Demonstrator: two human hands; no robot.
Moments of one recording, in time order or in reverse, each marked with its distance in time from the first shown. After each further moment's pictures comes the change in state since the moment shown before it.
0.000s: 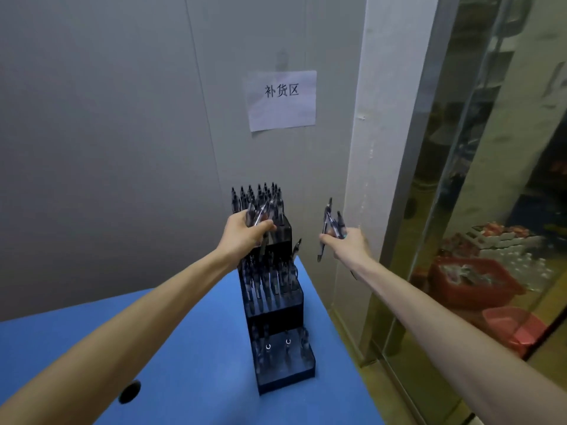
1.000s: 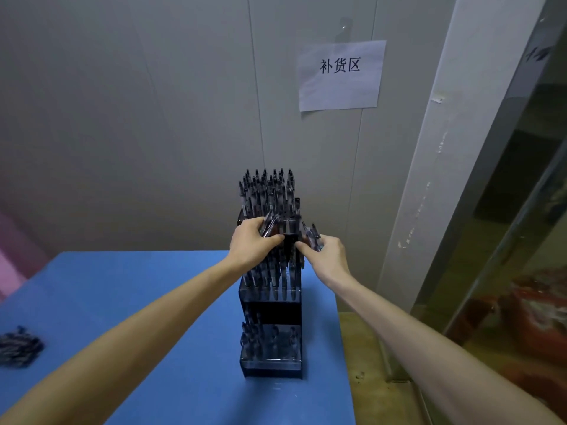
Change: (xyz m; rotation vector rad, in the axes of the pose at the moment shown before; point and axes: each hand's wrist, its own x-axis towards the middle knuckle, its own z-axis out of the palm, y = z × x) left_hand -0.010 -0.029 0.050 0.446 0.283 -0.094; right_hand 0.032 0.037 0.049 0.046 -0.360 -0.226
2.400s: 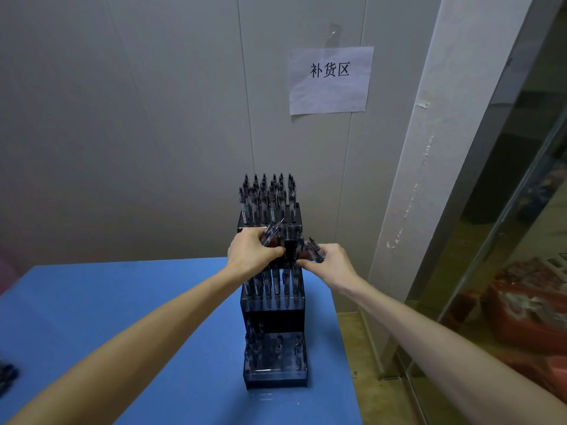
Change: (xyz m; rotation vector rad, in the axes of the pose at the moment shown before) left_hand 0.012 -0.016 -0.001 0.109 -0.054 0.019; right_hand 0.009 0.012 -0.006 -0.187 -0.098 -0.099
